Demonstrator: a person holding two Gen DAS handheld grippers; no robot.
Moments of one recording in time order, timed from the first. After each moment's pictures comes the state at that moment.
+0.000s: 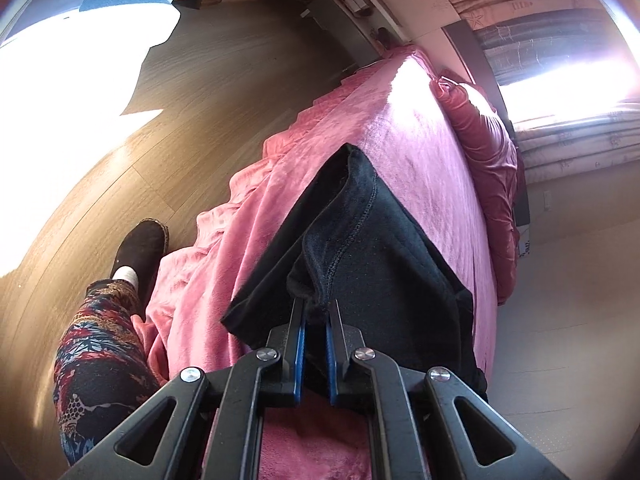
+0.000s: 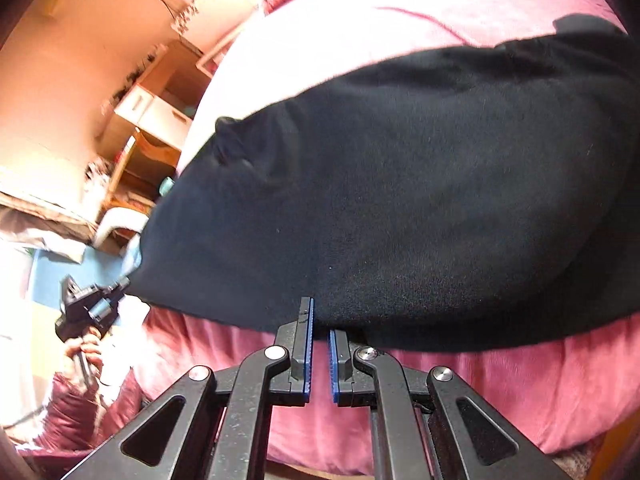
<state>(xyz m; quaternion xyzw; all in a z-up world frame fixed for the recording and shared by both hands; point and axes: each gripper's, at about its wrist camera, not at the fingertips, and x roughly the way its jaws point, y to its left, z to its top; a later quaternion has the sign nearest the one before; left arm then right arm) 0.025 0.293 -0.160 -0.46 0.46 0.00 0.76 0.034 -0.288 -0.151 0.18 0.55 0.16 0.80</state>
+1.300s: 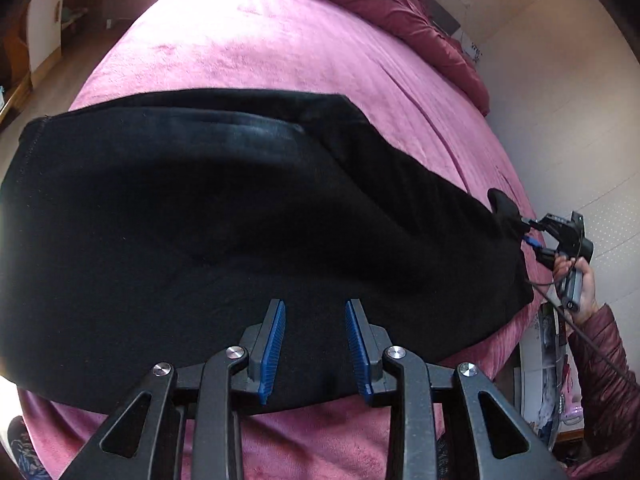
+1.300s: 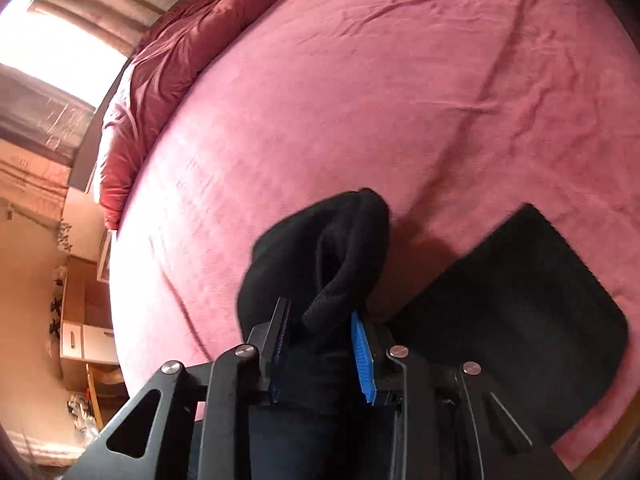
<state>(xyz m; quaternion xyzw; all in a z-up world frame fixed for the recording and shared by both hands) 0.083 0.058 -0.125 -0.16 0.55 -0.19 0.79 0.142 -0.578 -0.090 0.38 0.43 -0.11 0.81</state>
